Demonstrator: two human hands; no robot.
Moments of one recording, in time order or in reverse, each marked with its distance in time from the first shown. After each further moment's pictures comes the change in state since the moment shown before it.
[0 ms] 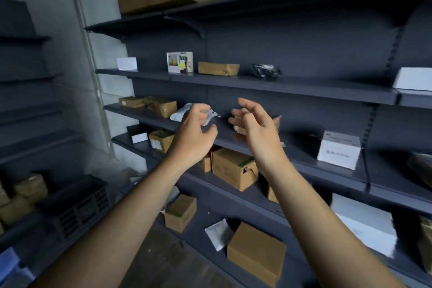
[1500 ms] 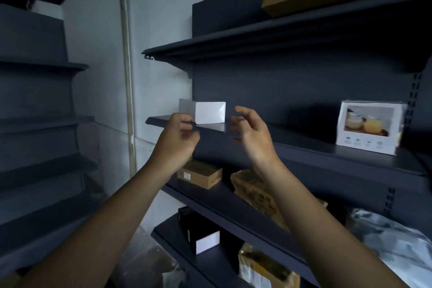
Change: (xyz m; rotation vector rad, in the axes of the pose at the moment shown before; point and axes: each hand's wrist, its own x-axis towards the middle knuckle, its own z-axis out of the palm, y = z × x) left_hand 0.626 -0.587 -0.355 -0.096 0.184 -0.063; right_hand 0.636 0.285 0.667 -0.040 -0.065 -0.152
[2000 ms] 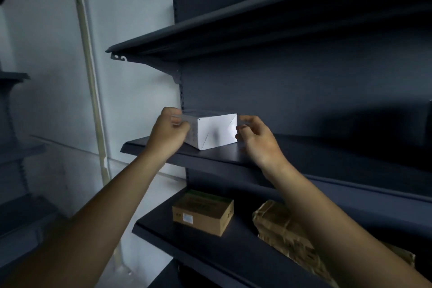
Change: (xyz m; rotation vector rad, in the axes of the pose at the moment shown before) left_hand 0.259 -0.130 0.020 -0.002 -0.054 -0.004; right_hand 0.177 0.110 0.068 -0.216 0.098 0.087
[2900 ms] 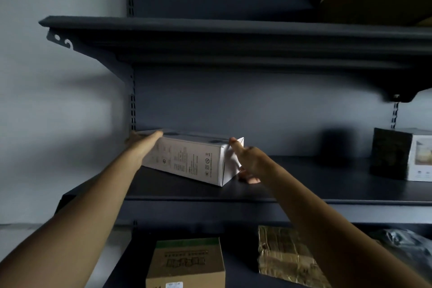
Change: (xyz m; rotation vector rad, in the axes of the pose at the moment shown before) left_hand 0.261 -0.159 0.039 -0.269 -0.378 -0.276; right_hand 0.093 -0.005 0.111 -0.540 0.315 0.537
